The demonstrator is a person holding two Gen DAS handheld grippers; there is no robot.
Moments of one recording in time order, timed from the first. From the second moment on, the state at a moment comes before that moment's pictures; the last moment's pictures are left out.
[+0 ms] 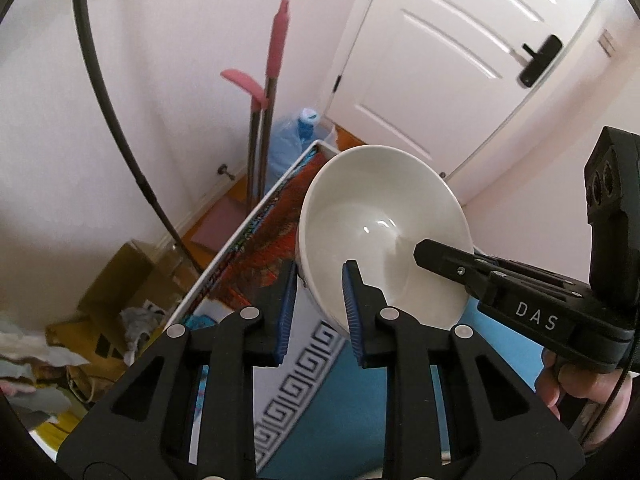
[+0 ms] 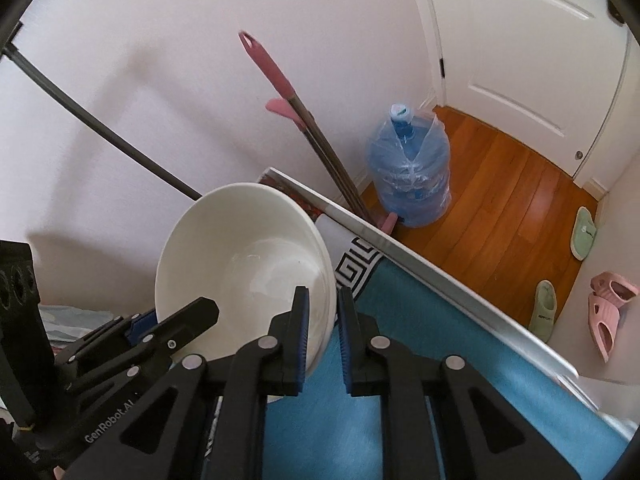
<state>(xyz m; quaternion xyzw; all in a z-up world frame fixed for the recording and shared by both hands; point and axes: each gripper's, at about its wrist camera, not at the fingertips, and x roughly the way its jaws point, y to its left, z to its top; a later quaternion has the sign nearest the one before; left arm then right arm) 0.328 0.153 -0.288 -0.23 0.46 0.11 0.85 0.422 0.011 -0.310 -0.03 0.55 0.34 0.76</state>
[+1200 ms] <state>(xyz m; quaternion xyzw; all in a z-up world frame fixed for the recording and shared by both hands) 0.153 -0.227 -0.170 -0.10 0.48 -0.16 0.85 0.134 -0.354 -0.165 0.08 0.47 0.10 0.88</state>
